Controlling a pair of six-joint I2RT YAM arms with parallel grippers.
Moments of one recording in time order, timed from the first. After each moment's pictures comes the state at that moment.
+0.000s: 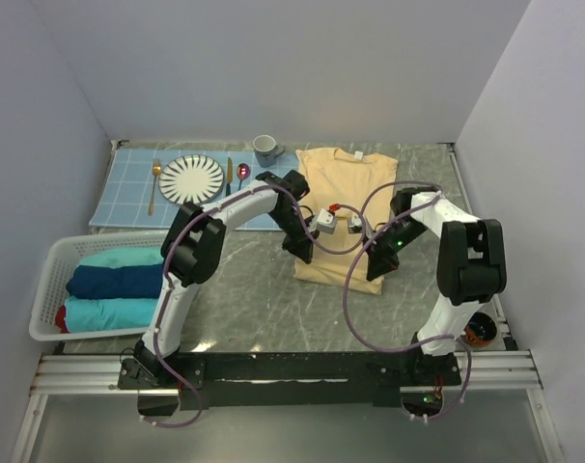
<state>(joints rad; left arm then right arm) -0.65 2.24 1.85 -1.05 0.87 1.04 0.06 1.78 1.16 -1.26 -0.72 -1.37</state>
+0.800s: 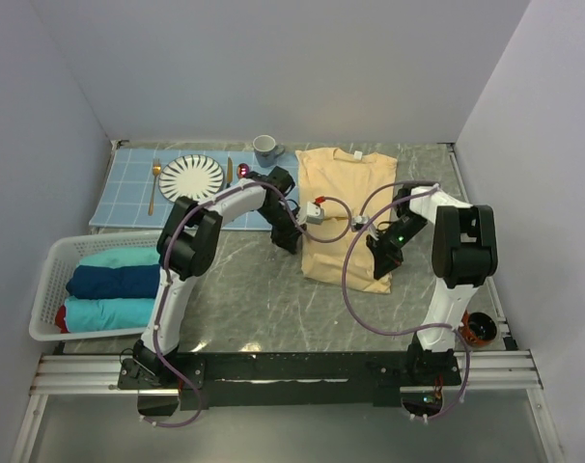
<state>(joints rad) -0.57 2.28 1.80 -0.90 0.73 0.93 0.01 1.94 1.25 -1.27 -0.62 -1.31</state>
